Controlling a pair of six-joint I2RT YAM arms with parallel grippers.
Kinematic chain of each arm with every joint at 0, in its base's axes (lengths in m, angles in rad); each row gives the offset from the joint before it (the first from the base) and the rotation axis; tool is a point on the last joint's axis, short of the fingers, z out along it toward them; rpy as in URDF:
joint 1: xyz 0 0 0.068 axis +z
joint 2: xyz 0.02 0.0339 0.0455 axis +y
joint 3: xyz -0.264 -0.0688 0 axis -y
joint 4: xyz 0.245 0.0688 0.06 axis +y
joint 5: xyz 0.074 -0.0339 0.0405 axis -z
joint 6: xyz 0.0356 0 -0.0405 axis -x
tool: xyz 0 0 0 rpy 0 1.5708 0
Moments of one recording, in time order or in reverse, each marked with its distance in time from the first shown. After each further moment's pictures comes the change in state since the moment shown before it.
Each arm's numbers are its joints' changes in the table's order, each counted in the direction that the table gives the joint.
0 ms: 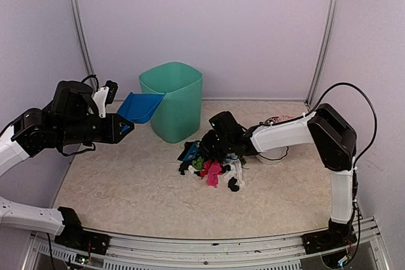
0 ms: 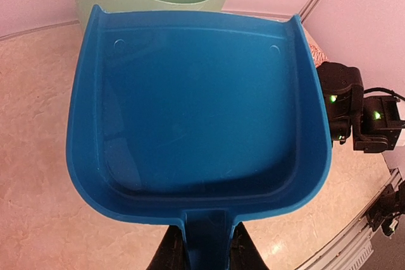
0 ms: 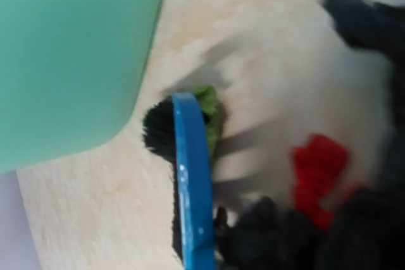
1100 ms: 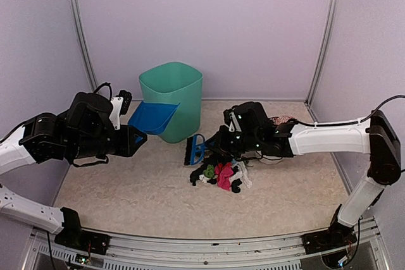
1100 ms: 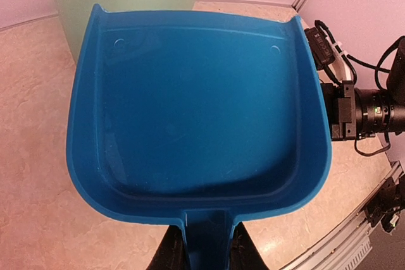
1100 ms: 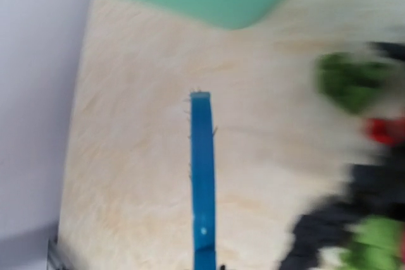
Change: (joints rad) left arm -0.246 0.074 0.000 0.002 -0.194 0.133; right arm 0.047 -0.439 -0.277 0.015 -0.134 0.348
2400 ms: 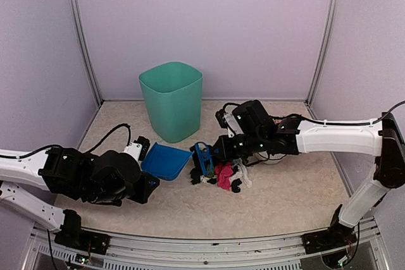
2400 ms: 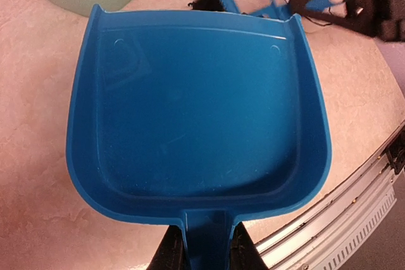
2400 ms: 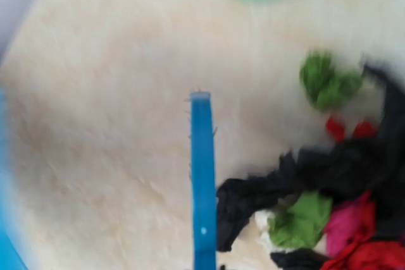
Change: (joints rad) left arm -0.322 0.053 -0.214 -0.021 -0.131 0.275; right arm 0.042 -0.058 0.057 0.249 0.028 0.418
